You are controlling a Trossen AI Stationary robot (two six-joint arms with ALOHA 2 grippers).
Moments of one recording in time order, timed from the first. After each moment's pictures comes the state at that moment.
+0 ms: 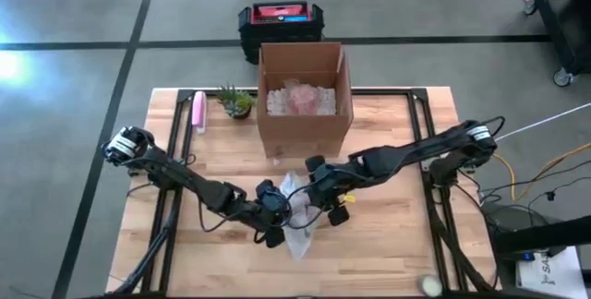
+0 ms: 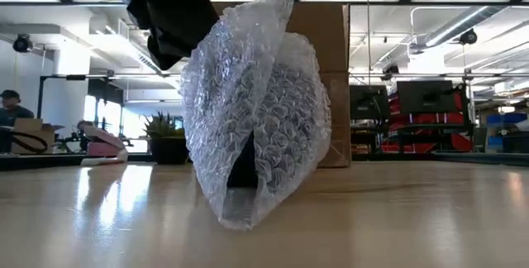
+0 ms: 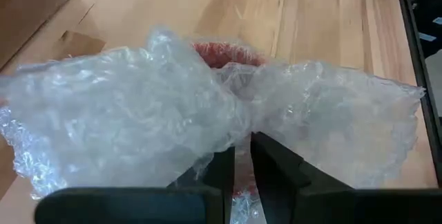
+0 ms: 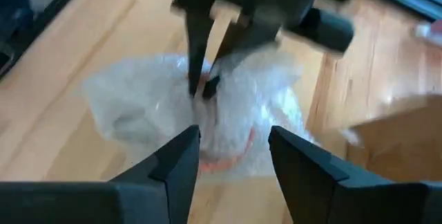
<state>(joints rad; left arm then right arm) -0.45 1.62 1.01 -0.14 -0.40 -0.62 0.23 1.72 1.43 -0.66 -0.01 -0.24</state>
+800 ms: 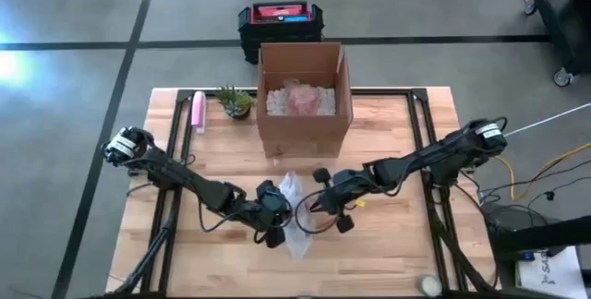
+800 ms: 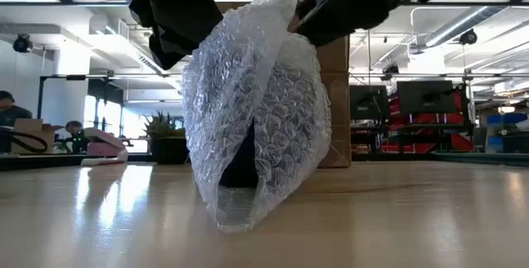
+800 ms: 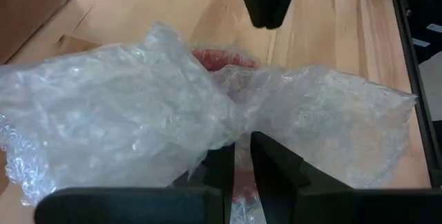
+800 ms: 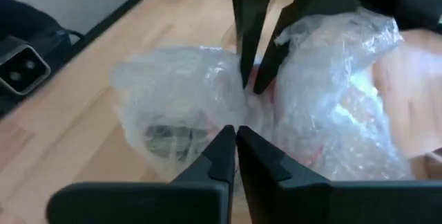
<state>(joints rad) -0.45 1.62 1.01 -0.12 -0.40 -0.62 0.24 1.65 0.95 0.04 -0.10 -0.20</state>
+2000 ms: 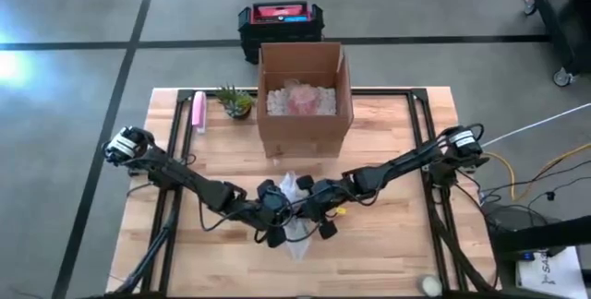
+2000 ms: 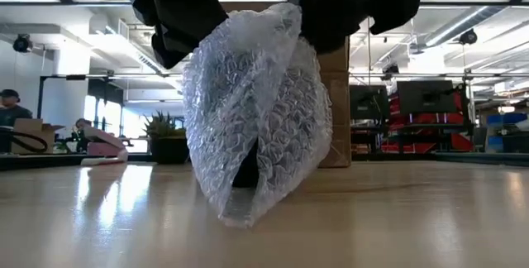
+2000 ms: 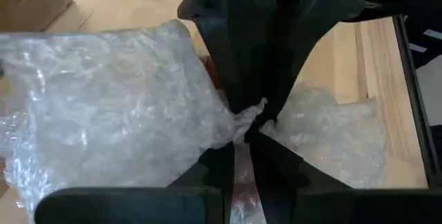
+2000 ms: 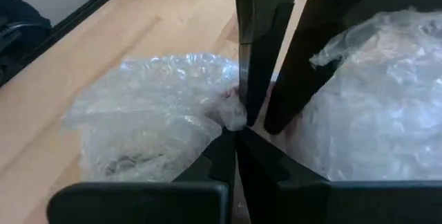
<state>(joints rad) -0.45 1.61 1.01 -0.10 -0.40 -0.61 0.24 1.86 1.09 0.08 -0.10 -0.21</state>
